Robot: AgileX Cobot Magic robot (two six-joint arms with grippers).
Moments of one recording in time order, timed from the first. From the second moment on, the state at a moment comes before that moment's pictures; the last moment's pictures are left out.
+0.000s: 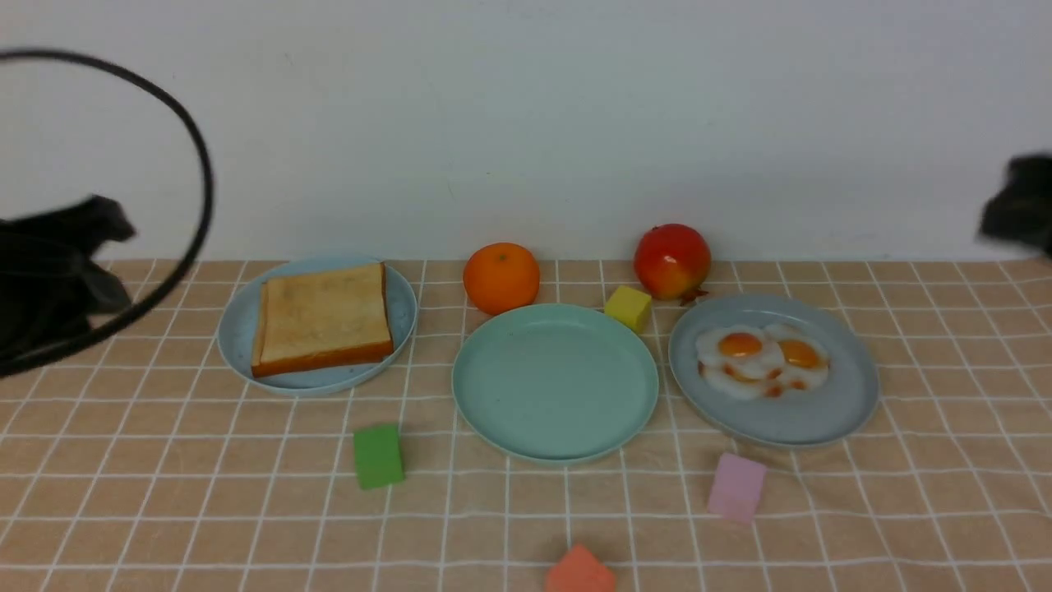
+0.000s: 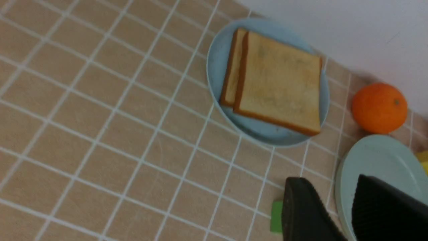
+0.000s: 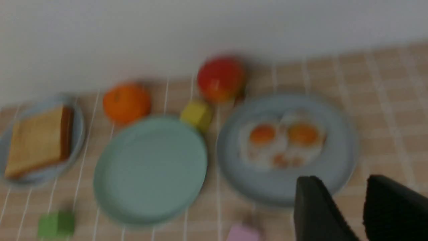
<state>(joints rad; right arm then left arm) 0.13 1.13 -1.05 0.22 0.68 0.16 0.01 1.19 -0.92 -0.20 0.55 -0.43</state>
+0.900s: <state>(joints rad) 0.34 1.30 -1.05 0.35 0.97 -0.03 0.01 1.96 -1.52 -0.25 0.75 -0.26</state>
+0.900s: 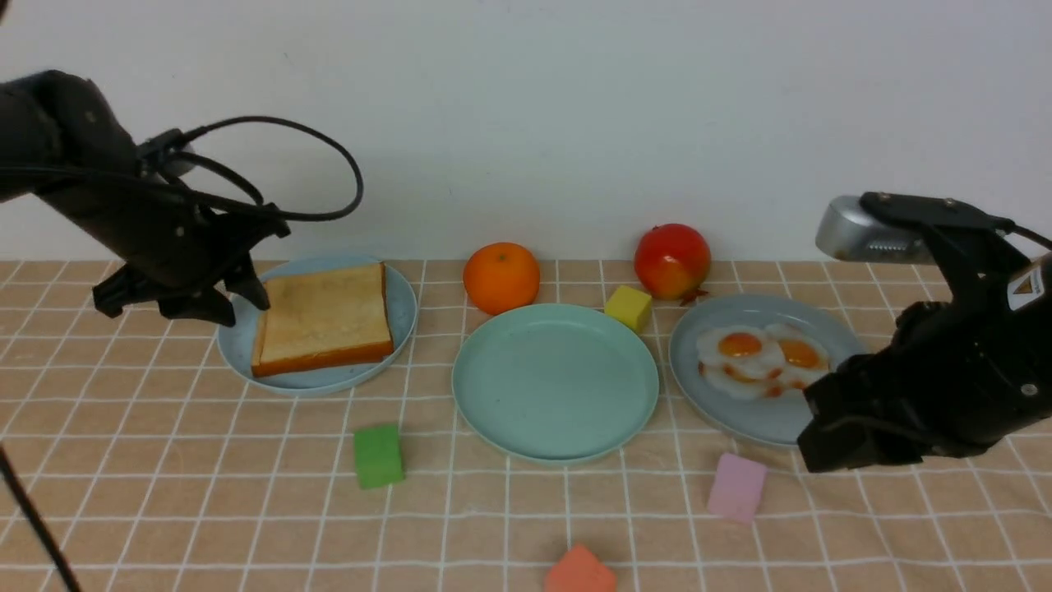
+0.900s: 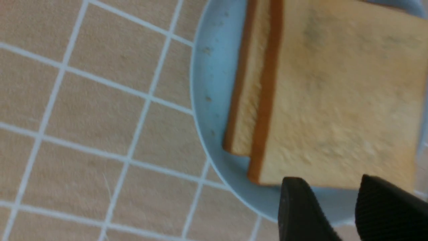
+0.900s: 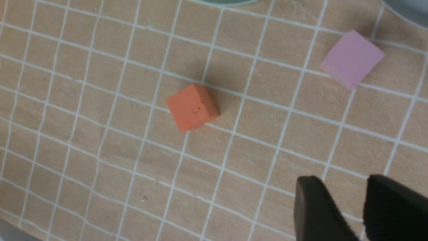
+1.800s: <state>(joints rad) 0.34 1.30 -1.05 0.35 1.03 -0.05 0.01 2.12 -1.55 -0.31 0.60 -0.20</state>
